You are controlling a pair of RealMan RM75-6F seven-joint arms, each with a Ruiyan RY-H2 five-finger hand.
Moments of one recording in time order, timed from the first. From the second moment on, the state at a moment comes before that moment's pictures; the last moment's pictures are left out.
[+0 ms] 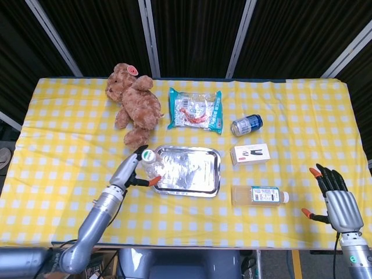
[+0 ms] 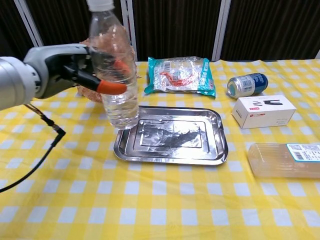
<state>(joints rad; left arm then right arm) -0.72 -1.53 -0.32 -1.97 0.74 1.13 0.07 0.11 -1.13 0.04 -1.57 -1.52 1.41 0.14</state>
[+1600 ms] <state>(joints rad) -0.83 -1.86 -0.37 -1.56 0.71 0.99 0.13 0.12 -1.13 0.05 -1.56 -1.48 1.39 0.16</state>
